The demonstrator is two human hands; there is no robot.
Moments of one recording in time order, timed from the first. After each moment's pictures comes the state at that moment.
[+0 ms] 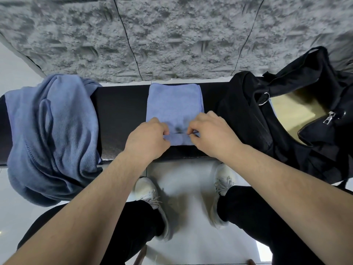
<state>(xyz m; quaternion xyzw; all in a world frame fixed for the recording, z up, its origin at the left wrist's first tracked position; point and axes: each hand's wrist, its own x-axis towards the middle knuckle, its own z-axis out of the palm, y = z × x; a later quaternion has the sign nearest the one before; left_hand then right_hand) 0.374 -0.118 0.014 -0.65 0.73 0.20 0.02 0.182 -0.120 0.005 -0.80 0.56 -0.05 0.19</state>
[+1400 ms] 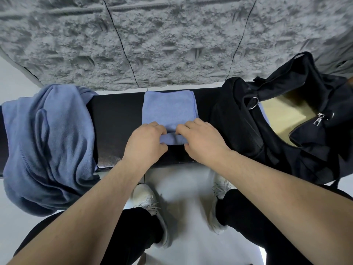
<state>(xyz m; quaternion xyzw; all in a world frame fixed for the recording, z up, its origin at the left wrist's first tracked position) 0.368 -0.120 0.005 -0.63 0.77 0.12 -0.05 0.192 -0.115 -0.001 -0.84 0.53 -0.05 0.10</state>
